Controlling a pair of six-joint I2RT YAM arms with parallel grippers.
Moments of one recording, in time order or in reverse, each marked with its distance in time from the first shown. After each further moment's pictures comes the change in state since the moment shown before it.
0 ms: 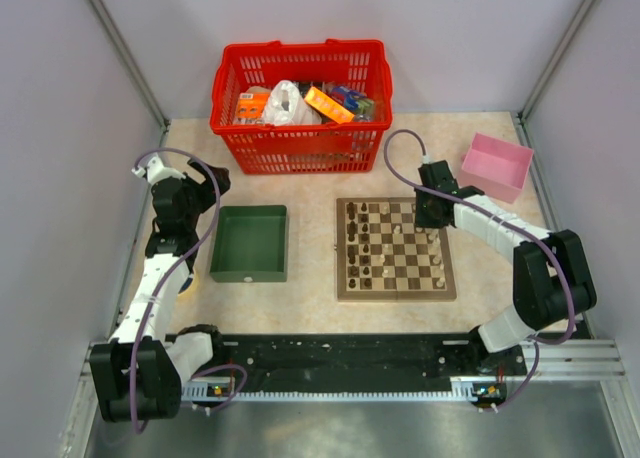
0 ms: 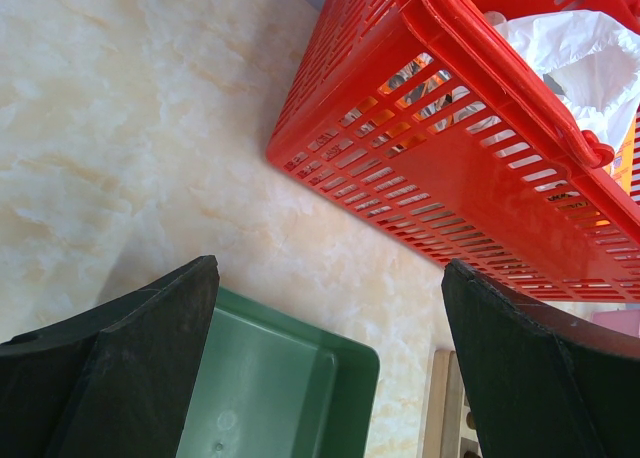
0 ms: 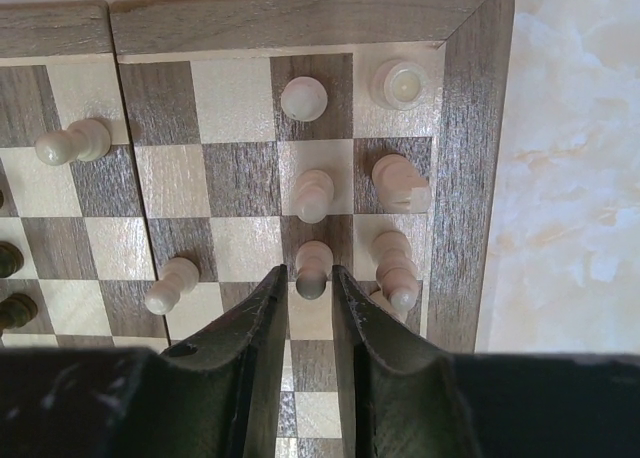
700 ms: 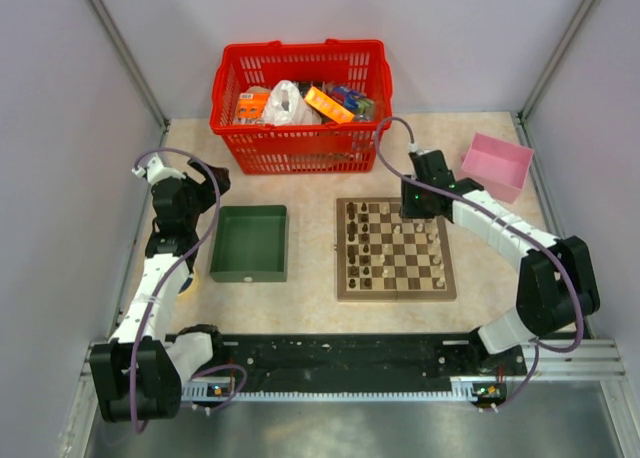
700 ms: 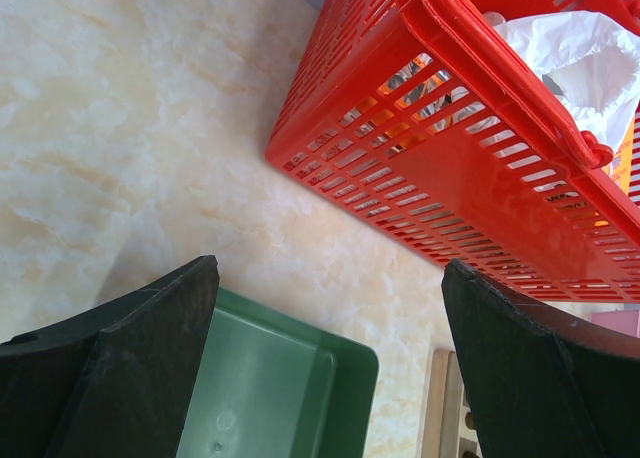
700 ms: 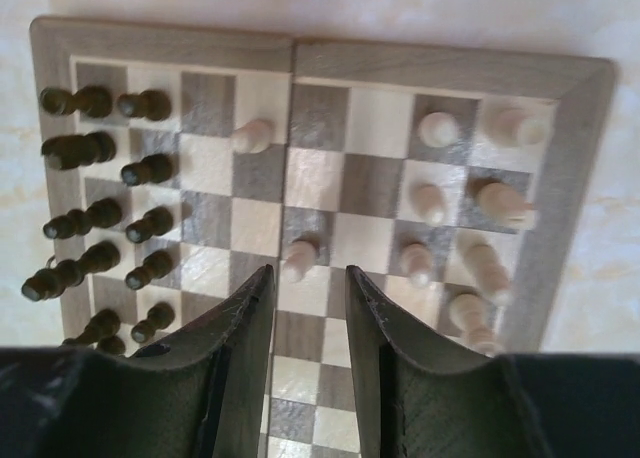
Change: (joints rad) left arm 0.000 0.000 0.000 0.000 0.001 -0.002; right arm 0.046 -0.042 0.097 -0.038 -0.087 -0.018
